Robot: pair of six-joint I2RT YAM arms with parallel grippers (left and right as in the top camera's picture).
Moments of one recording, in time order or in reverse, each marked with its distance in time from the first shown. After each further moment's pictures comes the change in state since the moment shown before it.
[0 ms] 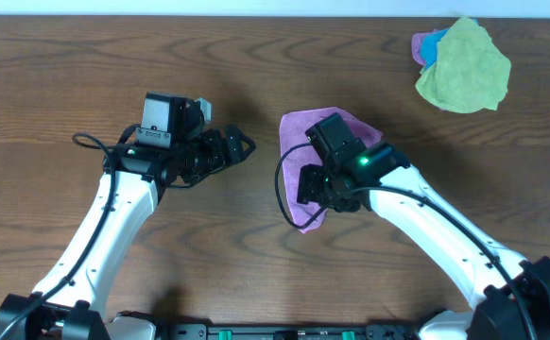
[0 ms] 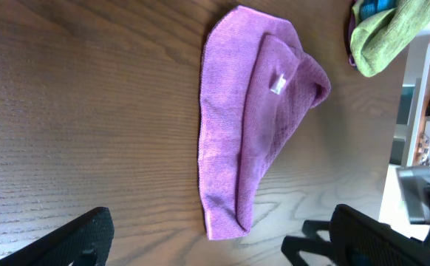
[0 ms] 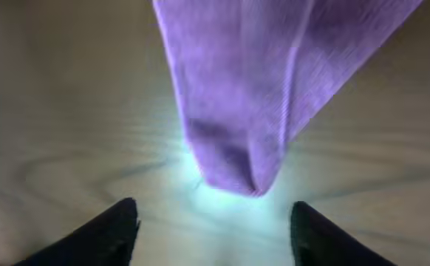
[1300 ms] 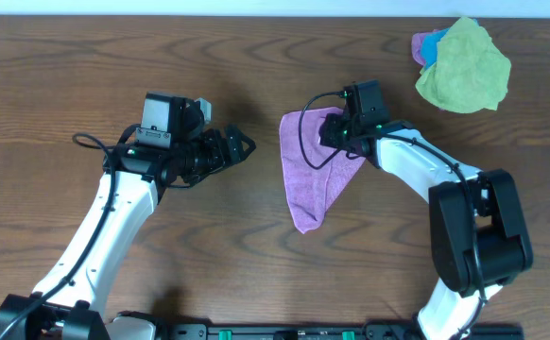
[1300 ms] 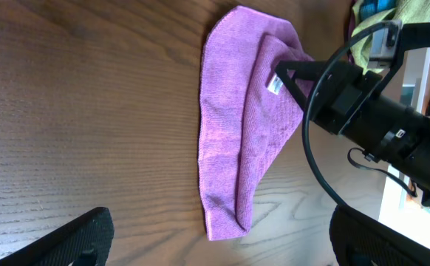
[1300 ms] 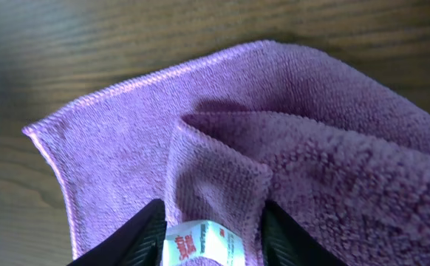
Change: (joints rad) left arm 0.000 0.000 0.000 0.001 0.000 0.000; right arm -0.286 0.360 0.000 0.663 -0.050 -0.217
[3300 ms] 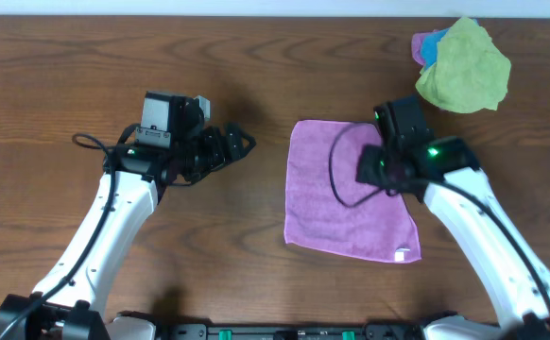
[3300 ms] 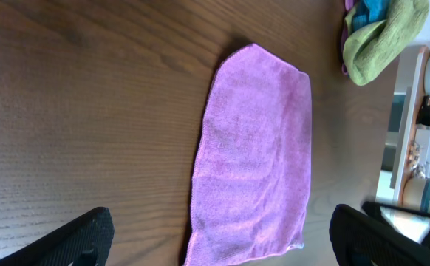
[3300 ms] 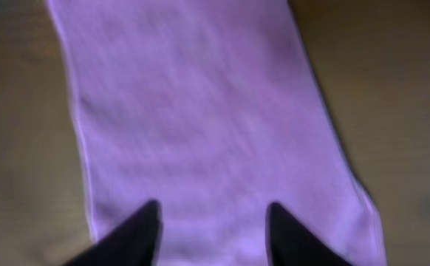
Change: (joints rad) left arm 0.000 0.000 0.000 0.026 0.001 -0.035; right arm 0.022 -0.466 -0.006 -0.662 0.156 0.019
